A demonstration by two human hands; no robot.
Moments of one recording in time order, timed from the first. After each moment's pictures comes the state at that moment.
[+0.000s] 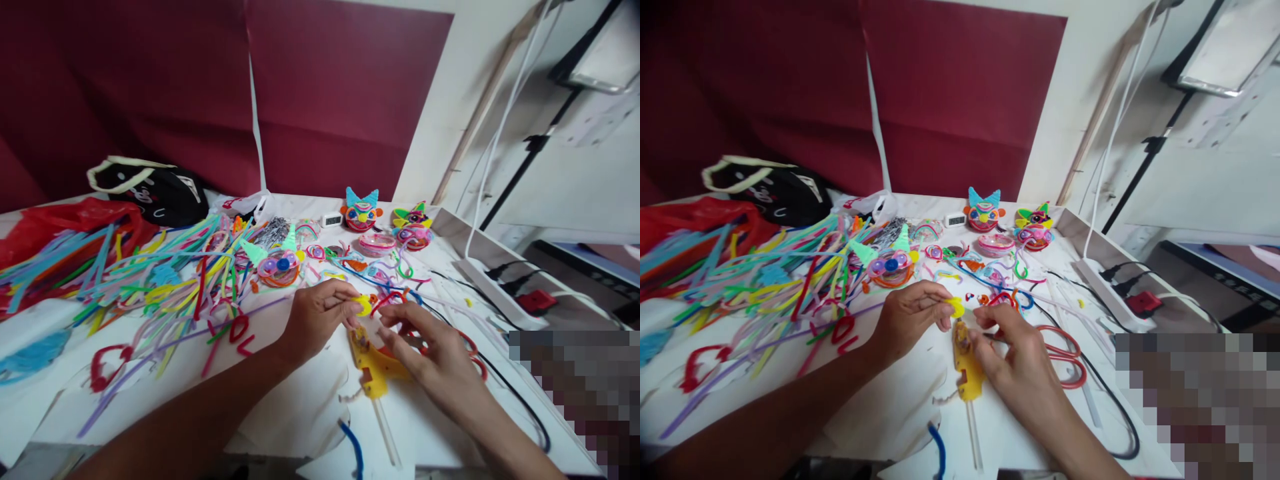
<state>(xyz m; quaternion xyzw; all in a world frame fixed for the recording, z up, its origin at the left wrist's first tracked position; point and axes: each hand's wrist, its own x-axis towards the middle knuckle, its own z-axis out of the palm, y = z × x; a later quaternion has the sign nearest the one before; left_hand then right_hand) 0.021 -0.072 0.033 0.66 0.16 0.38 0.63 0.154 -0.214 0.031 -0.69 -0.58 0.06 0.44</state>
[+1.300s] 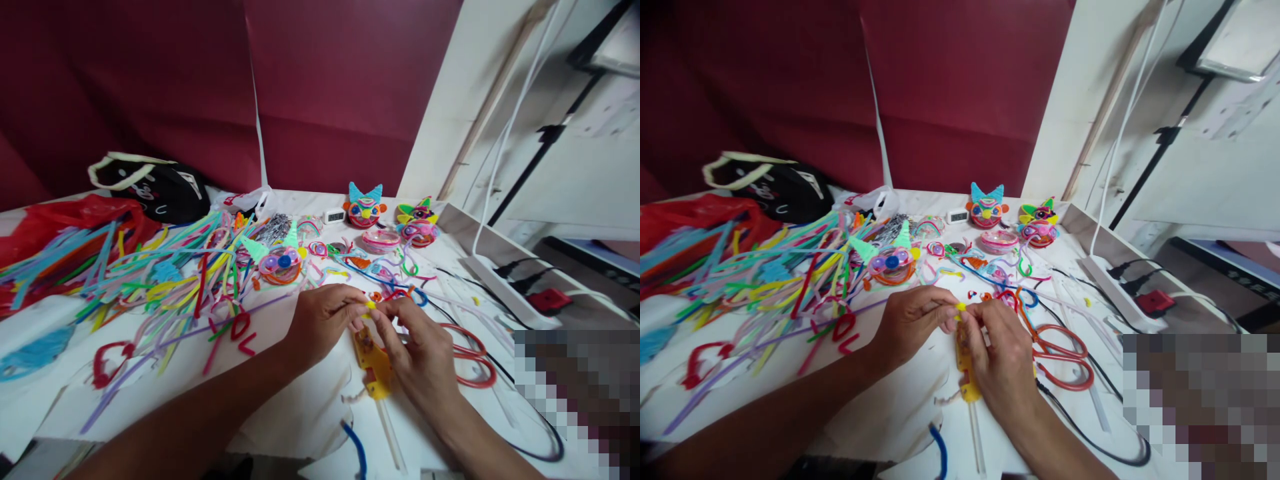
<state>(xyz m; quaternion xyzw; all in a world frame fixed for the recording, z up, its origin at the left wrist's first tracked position) 0.018 -0.073 0.028 0.76 0.12 0.40 0.50 0.136 -0.189 0.017 -0.62 -0.59 -0.12 0.49</state>
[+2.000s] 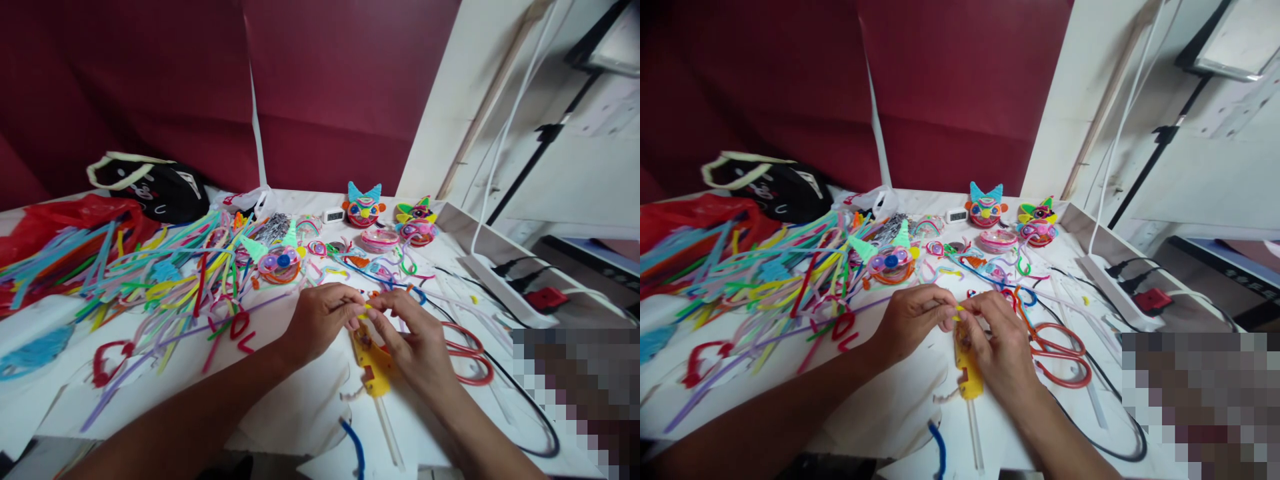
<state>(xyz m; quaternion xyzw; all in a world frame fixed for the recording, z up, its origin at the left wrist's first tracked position) 0.018 -0.069 0.029 0.77 0.13 0.36 0.50 0.148 -0.184 0.019 -0.58 -0.62 -0.05 0.52</state>
